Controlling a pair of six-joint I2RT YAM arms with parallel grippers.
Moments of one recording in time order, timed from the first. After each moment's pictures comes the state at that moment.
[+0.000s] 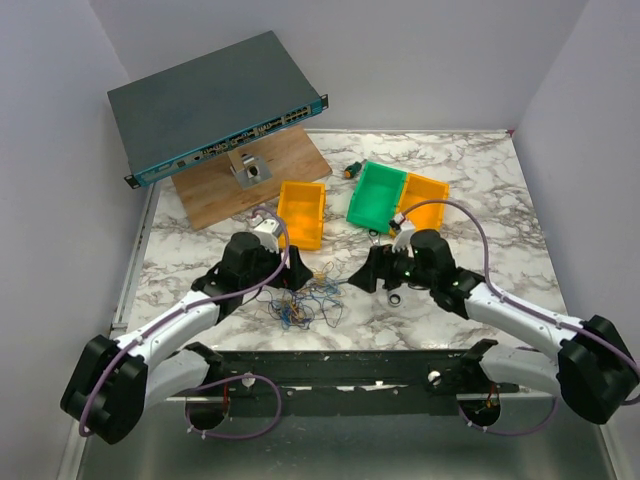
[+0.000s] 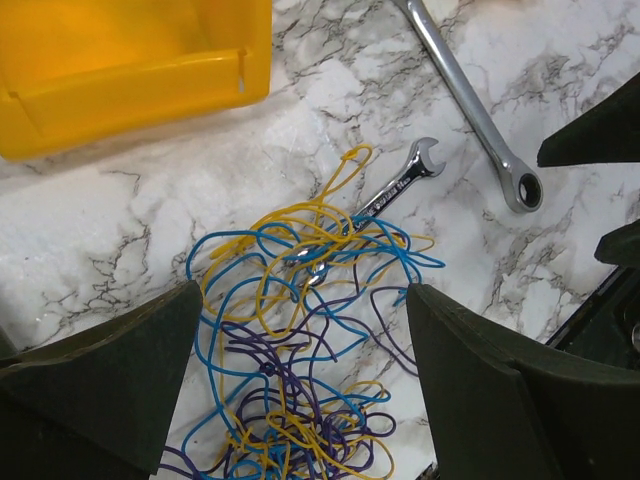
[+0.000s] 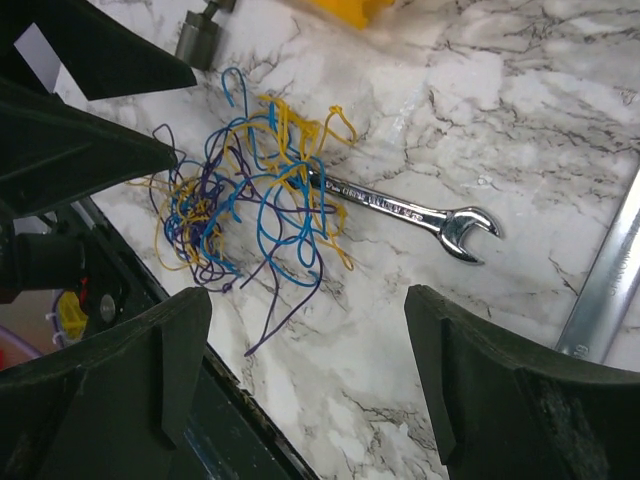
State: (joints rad) left arm -0.52 1.03 0.43 0.10 0.28 -0.40; right arm 0.65 1.10 0.51 0.08 -0.29 0.52
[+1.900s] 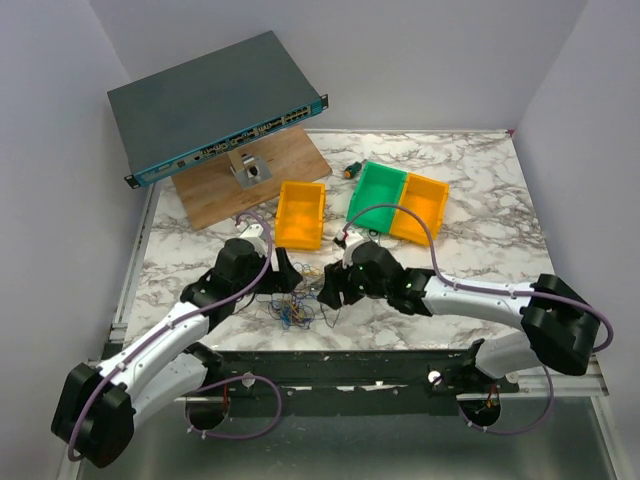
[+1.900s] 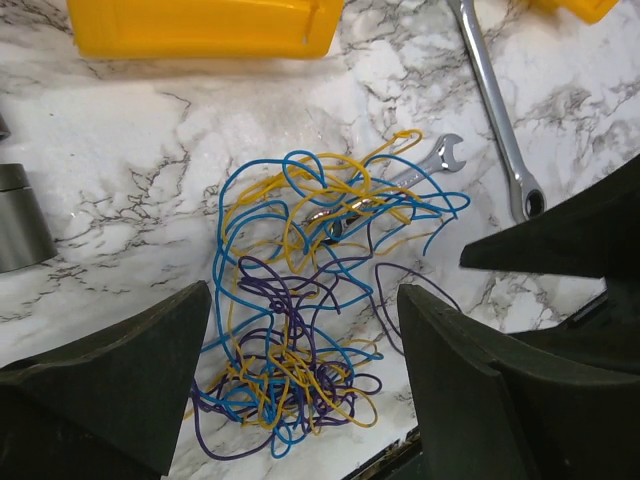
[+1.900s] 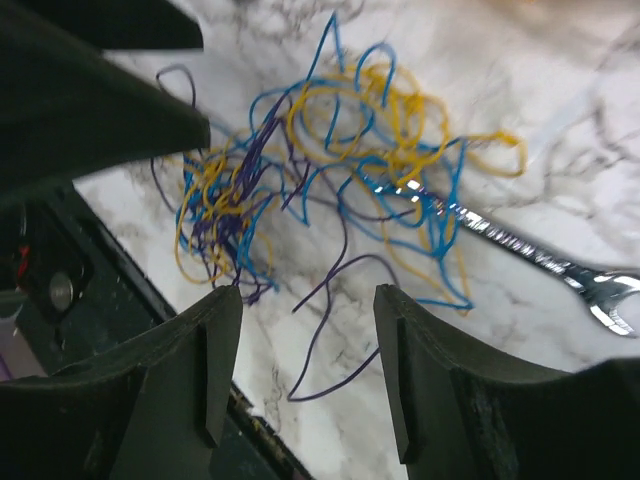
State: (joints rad) left arm -0.53 0.92 0.44 -0.13 0.17 -0.55; right arm 0.96 1.40 0.74 0.06 -0.02 0.46
